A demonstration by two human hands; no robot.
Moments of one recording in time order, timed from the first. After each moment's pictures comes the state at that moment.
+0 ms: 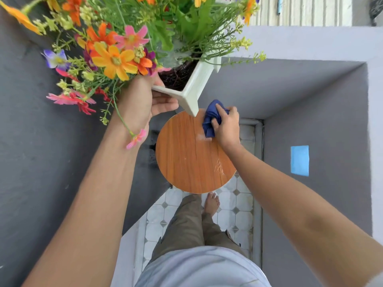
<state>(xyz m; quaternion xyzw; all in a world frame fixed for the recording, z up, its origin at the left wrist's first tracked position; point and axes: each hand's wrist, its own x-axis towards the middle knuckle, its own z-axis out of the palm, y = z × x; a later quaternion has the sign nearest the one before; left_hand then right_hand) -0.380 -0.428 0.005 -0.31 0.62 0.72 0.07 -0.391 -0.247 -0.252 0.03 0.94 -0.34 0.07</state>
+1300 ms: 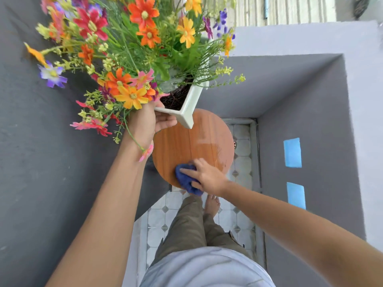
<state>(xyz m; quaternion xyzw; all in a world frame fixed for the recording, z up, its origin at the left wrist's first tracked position) -0.350 -0.412 -0.022 -0.34 0.63 0.70 0.07 -0.251 -0.241 -0.269 -0.39 0.86 -0.27 0.16</state>
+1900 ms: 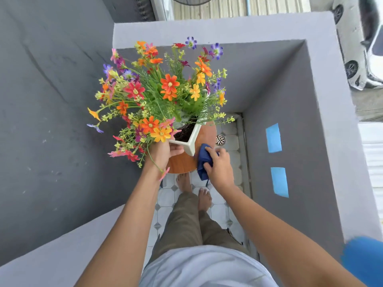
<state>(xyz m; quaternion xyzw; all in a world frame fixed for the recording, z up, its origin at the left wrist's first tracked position) -0.246 -0.354 -0.094 -0.37 0.64 0.66 0.13 -0.193 -0.183 -0.252 0.04 0.93 -0.33 0.15</state>
